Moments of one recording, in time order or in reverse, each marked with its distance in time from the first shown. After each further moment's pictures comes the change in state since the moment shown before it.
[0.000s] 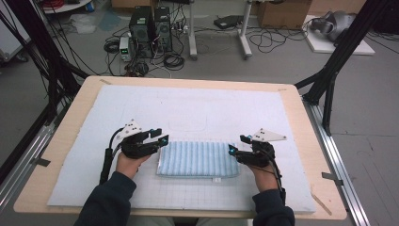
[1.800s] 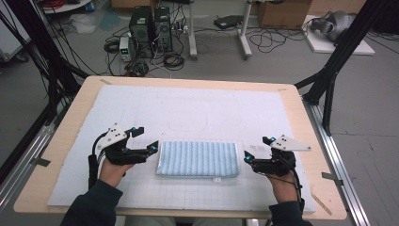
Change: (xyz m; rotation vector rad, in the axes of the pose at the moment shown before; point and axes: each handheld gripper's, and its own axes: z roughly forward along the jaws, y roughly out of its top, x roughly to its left) left arm -0.009 0.006 -0.040 -0.048 0.043 0.085; right arm -0.005 -0.007 -0.052 -0.041 -0.086 -0.010
